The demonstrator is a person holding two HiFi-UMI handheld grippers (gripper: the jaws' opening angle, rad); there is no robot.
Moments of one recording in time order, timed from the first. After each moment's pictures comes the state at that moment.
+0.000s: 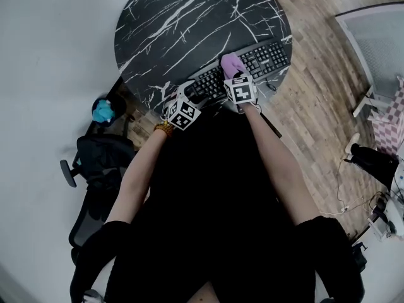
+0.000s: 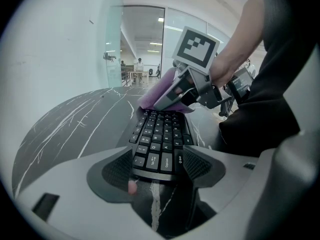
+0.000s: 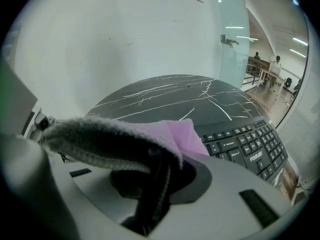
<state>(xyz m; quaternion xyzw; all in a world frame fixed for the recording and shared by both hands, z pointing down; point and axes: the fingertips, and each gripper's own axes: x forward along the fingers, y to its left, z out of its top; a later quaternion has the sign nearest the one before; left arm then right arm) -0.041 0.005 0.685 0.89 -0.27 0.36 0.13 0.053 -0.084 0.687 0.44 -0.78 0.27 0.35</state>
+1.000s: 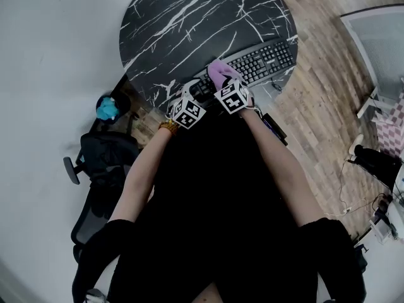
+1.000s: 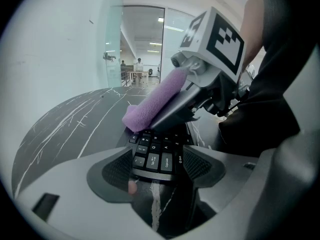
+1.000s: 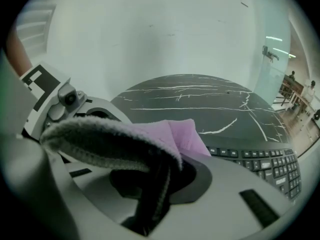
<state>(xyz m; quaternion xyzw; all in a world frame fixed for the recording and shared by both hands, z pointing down) -0.041 0.005 0.683 0.89 -0.27 0.35 0.13 -0.019 -0.039 0.685 0.31 -0.84 0.20 0.41</state>
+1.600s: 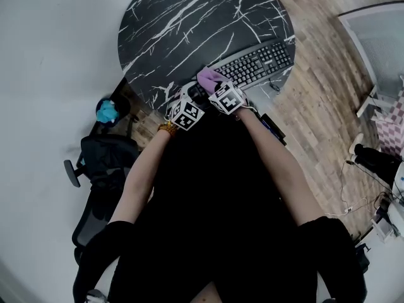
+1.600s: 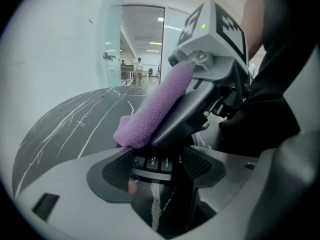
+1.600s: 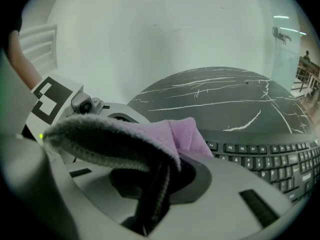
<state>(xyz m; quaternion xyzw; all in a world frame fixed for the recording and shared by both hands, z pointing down) -0.043 0.006 0.685 0.88 -0.27 0.36 0.13 -0.051 -0.016 0.685 0.23 -0.86 0.25 0.39</state>
